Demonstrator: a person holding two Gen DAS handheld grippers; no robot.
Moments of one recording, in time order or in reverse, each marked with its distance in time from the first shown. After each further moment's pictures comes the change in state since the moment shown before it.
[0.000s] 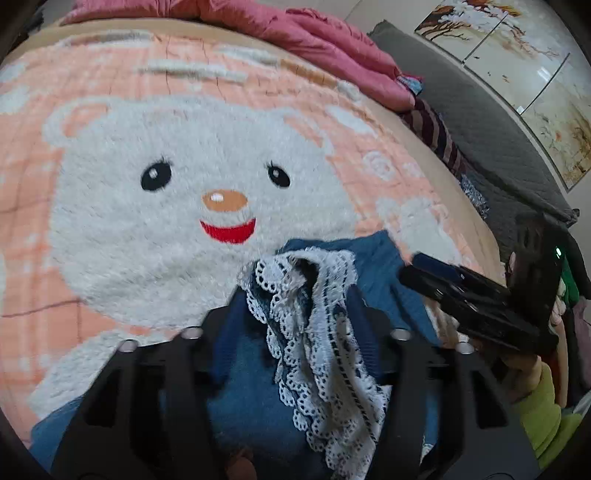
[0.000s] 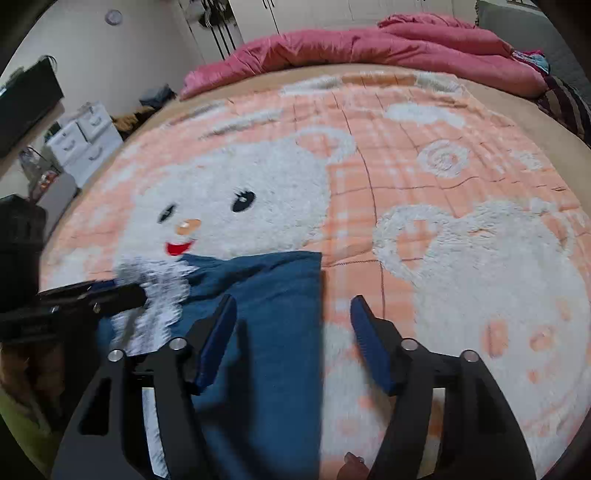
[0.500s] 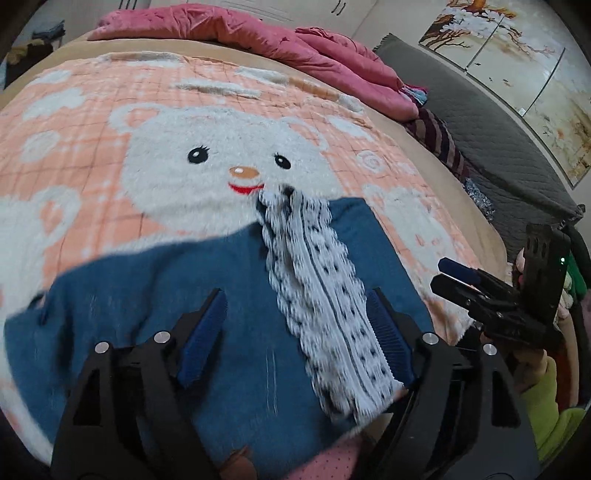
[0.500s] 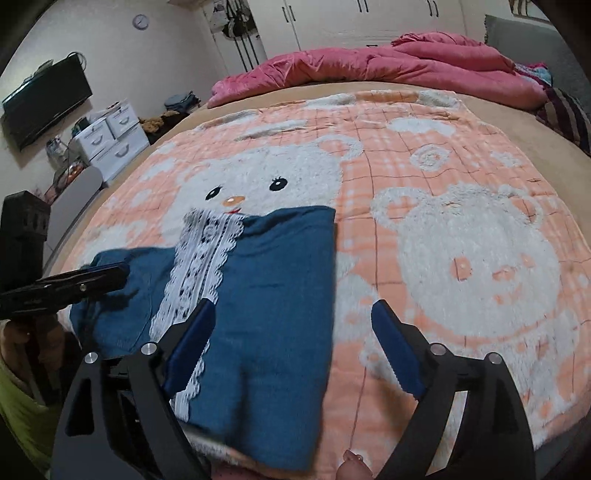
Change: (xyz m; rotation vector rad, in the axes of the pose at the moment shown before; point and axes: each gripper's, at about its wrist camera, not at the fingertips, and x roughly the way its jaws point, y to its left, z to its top) left arm -0.074 -0.027 -0.070 -0.013 -0.061 0.081; right arm -0.072 0.013 -0.055 -0.061 -0.043 0.051
